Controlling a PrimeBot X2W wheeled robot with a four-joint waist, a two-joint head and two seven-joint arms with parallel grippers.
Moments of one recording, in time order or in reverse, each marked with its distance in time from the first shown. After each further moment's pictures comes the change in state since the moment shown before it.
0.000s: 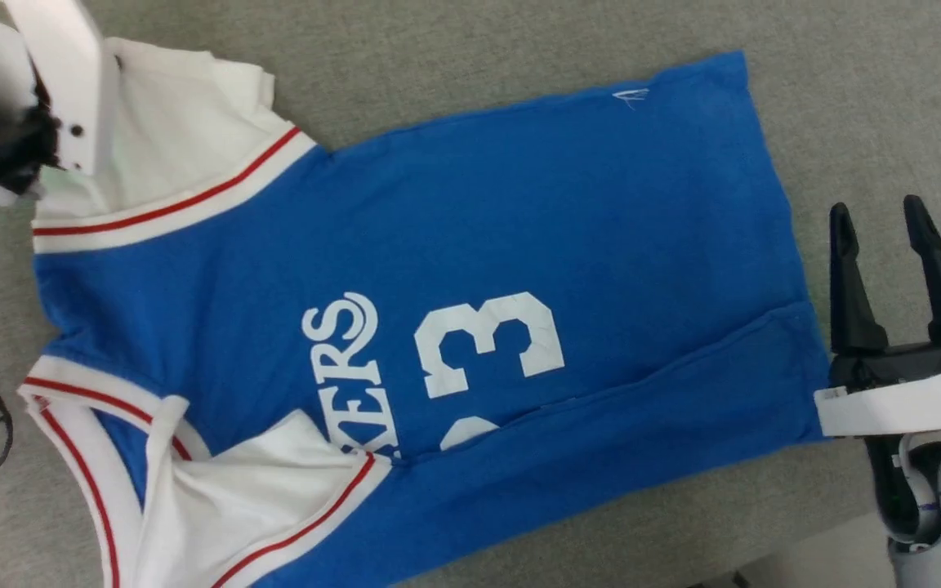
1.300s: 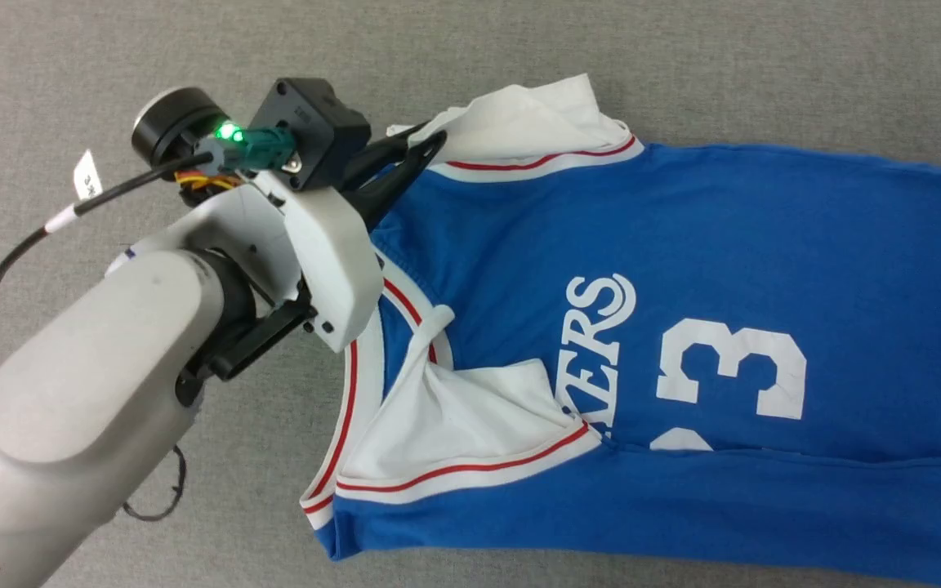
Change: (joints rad) left arm 0.246 -0.034 -0.198 -0.596 0.006 0.073 -0.477; right arm -0.503 -0.730 0.476 0.383 0.324 -0.001 0.876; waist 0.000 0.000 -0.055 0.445
